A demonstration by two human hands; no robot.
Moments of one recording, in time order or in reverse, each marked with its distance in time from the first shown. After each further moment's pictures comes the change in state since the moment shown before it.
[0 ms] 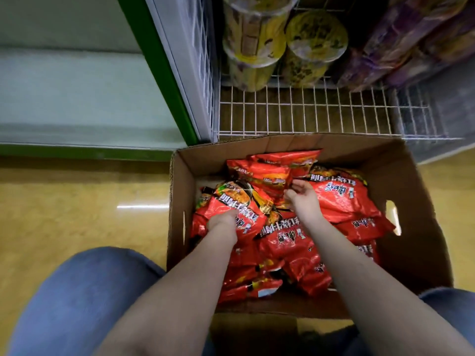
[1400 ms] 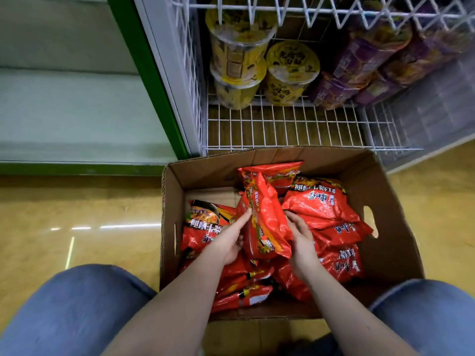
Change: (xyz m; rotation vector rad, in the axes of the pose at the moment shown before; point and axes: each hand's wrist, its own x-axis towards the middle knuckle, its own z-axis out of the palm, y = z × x) left_hand -0.037 -0.010 -0.002 0.212 -0.629 0.092; right_hand -0.079 0.017 -0.015 0.401 -0.065 0.054
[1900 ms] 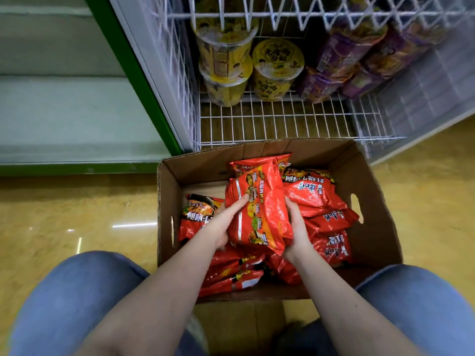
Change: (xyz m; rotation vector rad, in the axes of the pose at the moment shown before) left_hand -0.028 0.018 0.013 0.004 0.008 0.062; right_hand -0.028 -0.032 0.004 0.307 -0.132 0.286
